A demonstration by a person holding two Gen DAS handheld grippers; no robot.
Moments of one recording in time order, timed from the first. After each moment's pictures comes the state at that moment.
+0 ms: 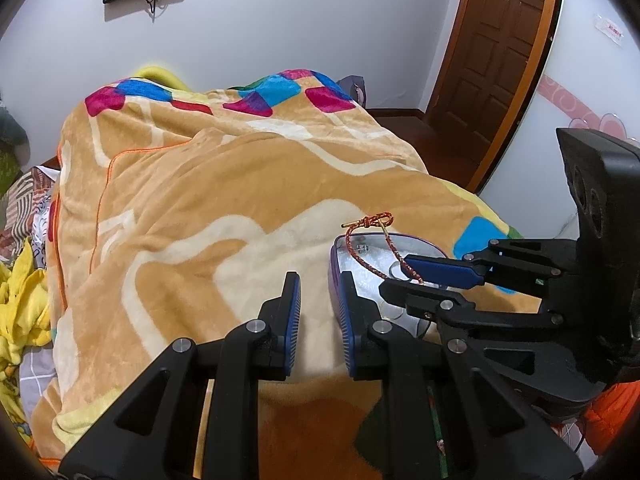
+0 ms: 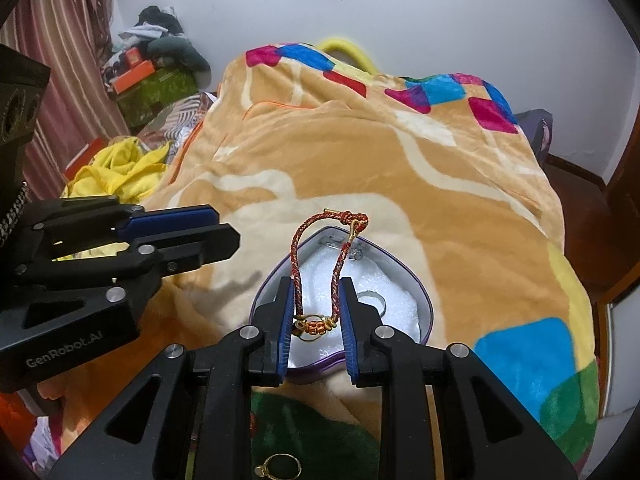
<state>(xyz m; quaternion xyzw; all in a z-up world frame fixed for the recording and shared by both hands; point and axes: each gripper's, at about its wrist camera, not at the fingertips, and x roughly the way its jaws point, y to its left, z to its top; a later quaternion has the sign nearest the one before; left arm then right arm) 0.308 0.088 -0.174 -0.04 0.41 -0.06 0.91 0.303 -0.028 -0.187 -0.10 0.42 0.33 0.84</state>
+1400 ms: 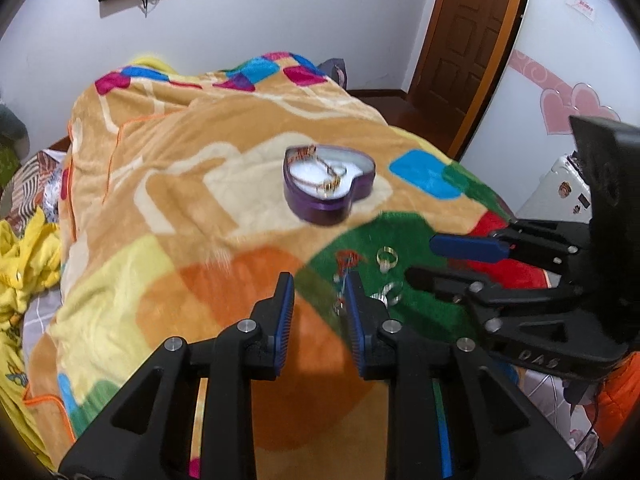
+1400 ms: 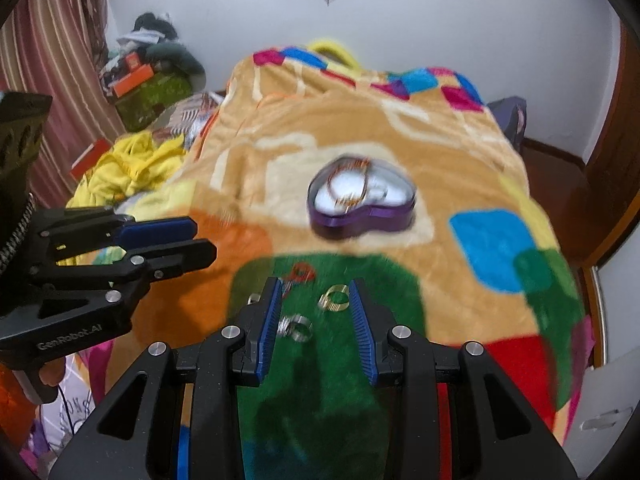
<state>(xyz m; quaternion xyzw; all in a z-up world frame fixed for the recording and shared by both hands) 0.191 0.060 -0.170 -0.03 0.43 -0.08 0.90 0.205 -0.060 -0.175 -0.09 0.43 0.31 0.84</state>
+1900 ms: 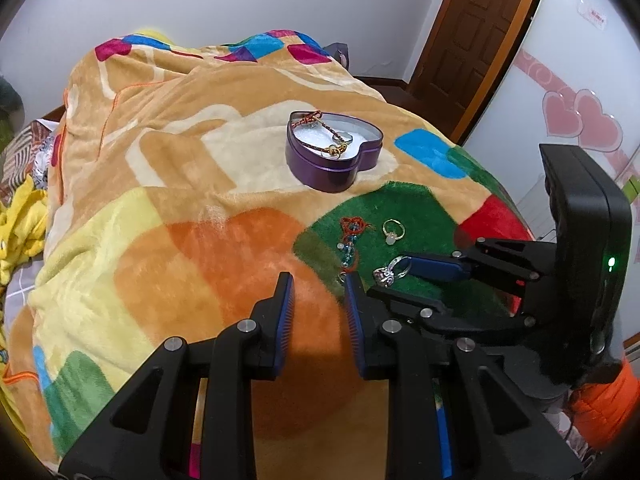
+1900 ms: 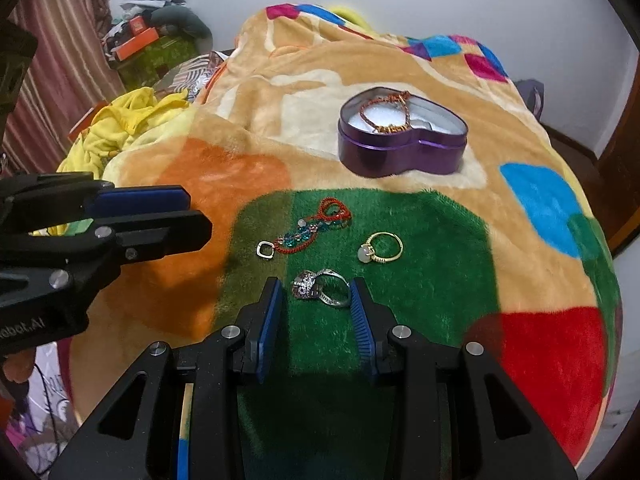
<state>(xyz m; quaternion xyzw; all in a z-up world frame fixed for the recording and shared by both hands) 0.187 0.068 -0.192 -0.06 0.46 -0.09 0.88 0.191 -0.042 -0.220 -0.12 0.46 0.31 0.82</state>
